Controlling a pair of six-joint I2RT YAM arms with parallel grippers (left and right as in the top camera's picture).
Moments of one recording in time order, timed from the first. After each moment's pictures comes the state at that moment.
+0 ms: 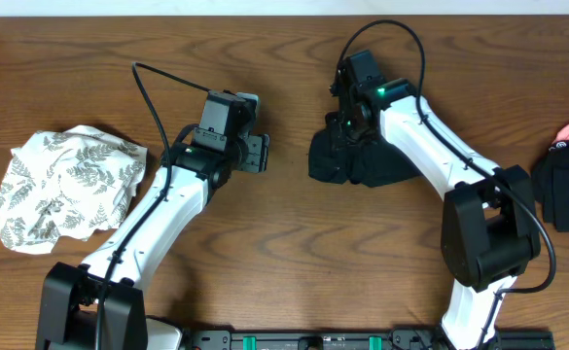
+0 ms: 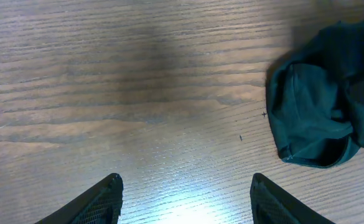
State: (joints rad) left arm -0.34 1.54 1.03 -0.43 0.07 -0.15; right arm 0.39 2.00 1.54 -0.80 -0.18 0.24
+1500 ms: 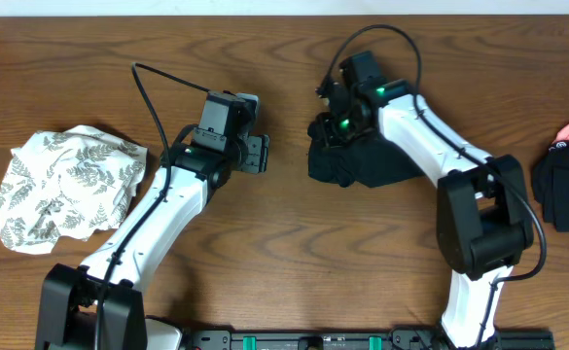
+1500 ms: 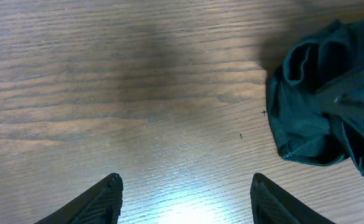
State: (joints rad) left arm -0.34 1.54 1.03 -0.44 0.08 -0.15; right arm 0.35 2.06 1.54 -0.72 -0.49 0.19
